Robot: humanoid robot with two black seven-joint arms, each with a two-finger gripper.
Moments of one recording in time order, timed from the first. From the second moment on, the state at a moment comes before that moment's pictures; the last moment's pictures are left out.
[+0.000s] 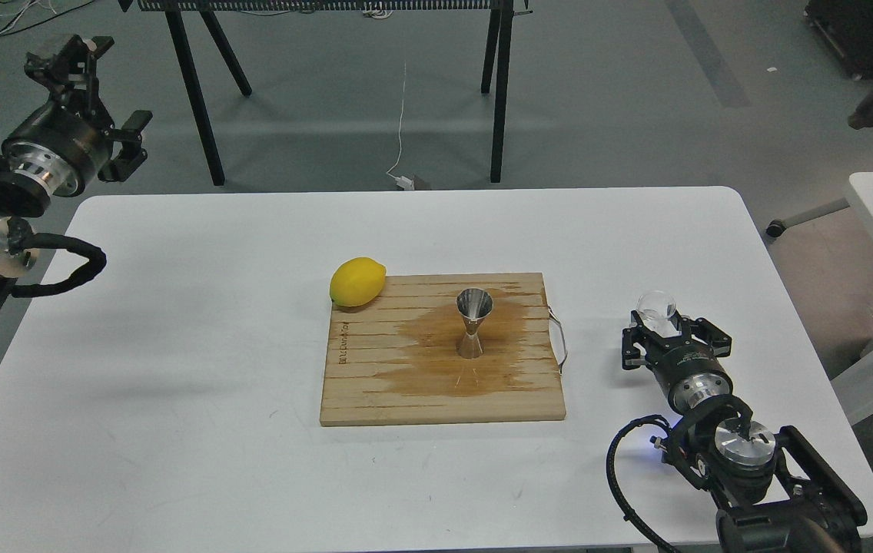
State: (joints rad) left arm -0.73 0.57 -0.92 -0.87 0.43 -0.15 -0.12; right arm 0.17 0.00 1.36 0.94 0.20 0.06 0.06
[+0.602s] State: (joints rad) left arm -0.73 0.57 -0.93 -0.87 0.44 -0.15 -0.12; right arm 0.14 -0.02 1.23 1.34 0.17 -0.04 0.06
